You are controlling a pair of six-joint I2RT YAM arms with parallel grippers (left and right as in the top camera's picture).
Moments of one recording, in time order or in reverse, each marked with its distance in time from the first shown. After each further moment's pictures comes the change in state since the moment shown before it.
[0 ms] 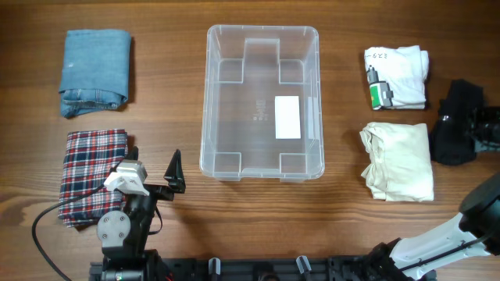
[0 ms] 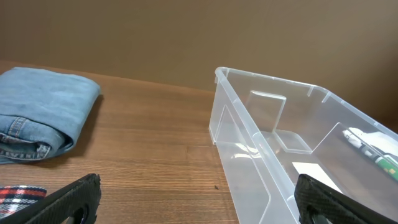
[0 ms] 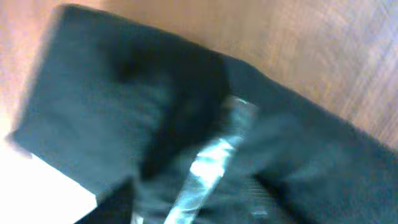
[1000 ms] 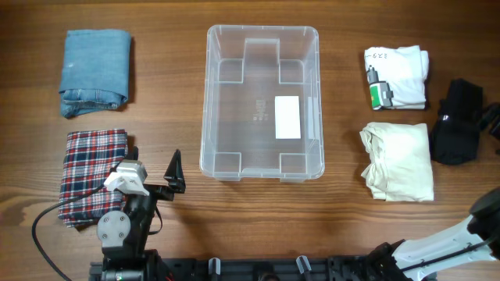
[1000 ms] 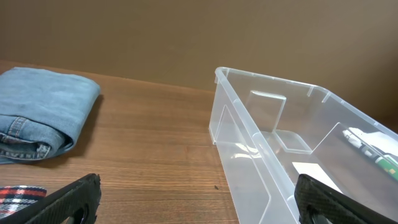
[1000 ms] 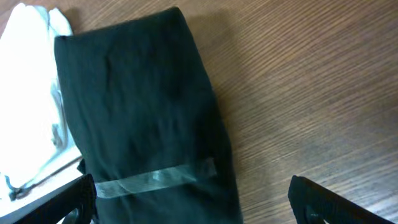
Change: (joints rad) left arm 0.000 0.000 0.000 0.000 0.000 0.000; right arm -0.137 0.025 0.081 -0.049 -0.140 -0.967
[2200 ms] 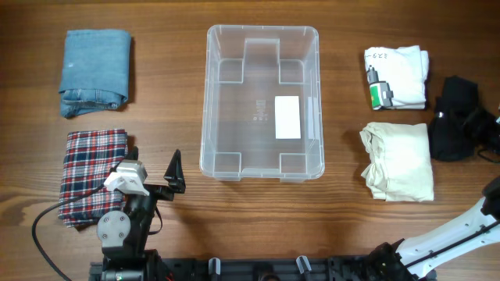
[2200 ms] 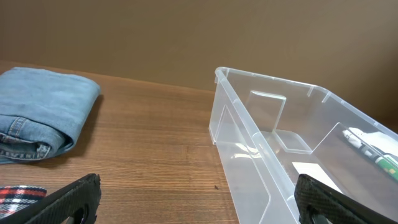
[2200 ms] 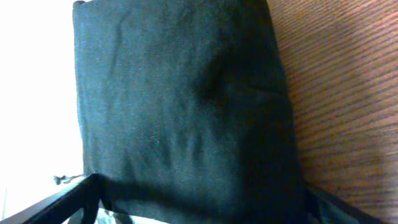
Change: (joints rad) left arm 0.000 0.000 0.000 0.000 0.000 0.000; right arm 0.000 0.236 0.021 0.090 -0.371 -0.098
